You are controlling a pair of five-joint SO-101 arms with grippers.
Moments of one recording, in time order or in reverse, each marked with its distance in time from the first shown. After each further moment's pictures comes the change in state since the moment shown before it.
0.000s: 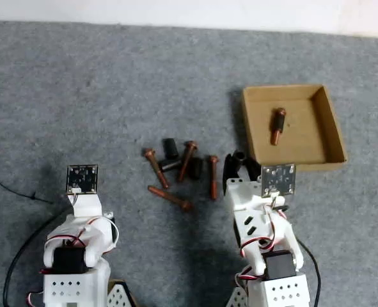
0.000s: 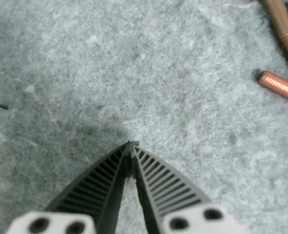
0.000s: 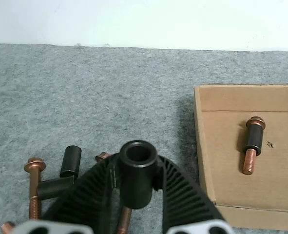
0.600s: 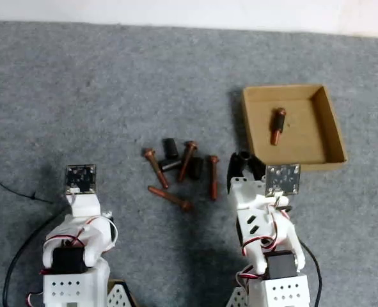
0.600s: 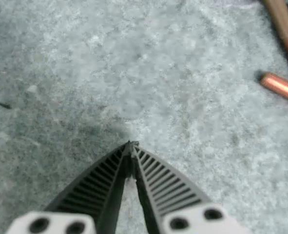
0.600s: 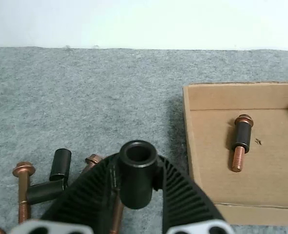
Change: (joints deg) left arm -2.8 0.0 0.0 -2.0 0.0; right arm 2.1 0.0 0.0 0.0 0.0
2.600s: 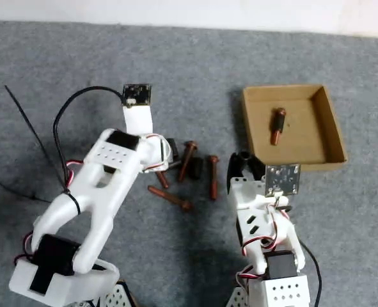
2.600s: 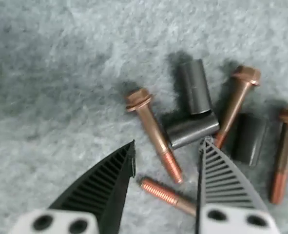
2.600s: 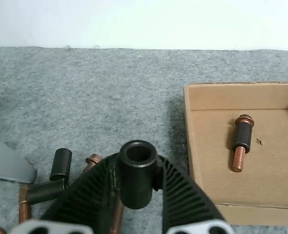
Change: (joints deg) left arm 22.9 94.5 -60.2 -23.6 18.3; right arm 0.0 0.0 0.0 0.0 0.0
